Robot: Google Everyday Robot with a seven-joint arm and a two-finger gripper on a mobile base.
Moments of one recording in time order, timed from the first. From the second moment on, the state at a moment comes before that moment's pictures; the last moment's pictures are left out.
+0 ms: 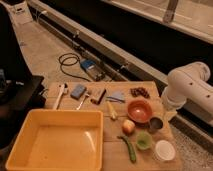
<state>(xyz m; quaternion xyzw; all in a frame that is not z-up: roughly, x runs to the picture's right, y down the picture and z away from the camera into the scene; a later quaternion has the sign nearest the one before) 0.292 0.107 0.682 -0.28 0.02 0.03 0.96</state>
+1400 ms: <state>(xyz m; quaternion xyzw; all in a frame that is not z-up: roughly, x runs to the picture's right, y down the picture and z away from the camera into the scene) 0.277 0.044 0.674 -0.22 0.01 -0.05 0.98</state>
